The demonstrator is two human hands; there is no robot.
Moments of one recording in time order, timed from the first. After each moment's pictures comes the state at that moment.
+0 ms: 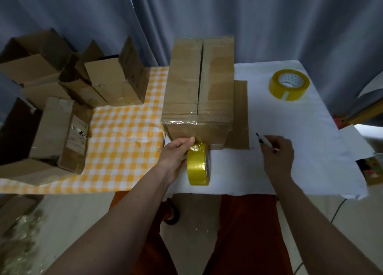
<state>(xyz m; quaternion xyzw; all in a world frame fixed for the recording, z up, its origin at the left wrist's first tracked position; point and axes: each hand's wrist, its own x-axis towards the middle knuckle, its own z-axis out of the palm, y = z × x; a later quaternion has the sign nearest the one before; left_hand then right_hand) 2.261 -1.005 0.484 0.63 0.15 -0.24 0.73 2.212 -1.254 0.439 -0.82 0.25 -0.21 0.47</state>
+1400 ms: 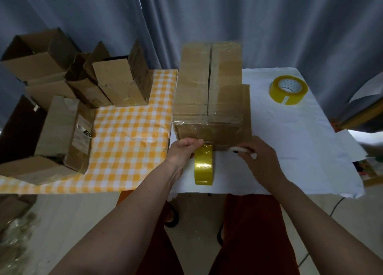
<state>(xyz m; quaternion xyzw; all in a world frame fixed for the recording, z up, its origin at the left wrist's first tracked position) 2.269 -0.993 0.477 0.68 0.10 -0.22 0.69 2.198 -1.204 0.478 -0.91 -0.01 -0.14 0.40</state>
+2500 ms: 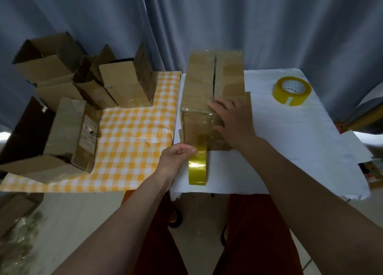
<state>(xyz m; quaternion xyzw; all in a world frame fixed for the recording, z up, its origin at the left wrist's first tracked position) 2.249 -0.960 0.477 0.70 0.08 -0.17 0.69 2.282 -1.157 0.528 -0.98 -0.08 -0.13 0.14</state>
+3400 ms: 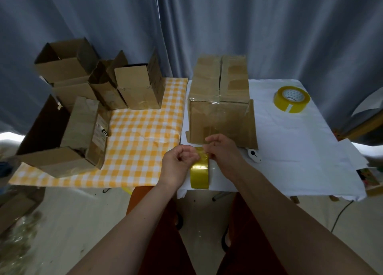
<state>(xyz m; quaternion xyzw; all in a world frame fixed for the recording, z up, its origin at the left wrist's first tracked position) 2.215 -0.943 0.493 0.72 0.00 -0.06 0.69 2.218 -1.086 0.525 -0.66 0.18 0.08 0.73</state>
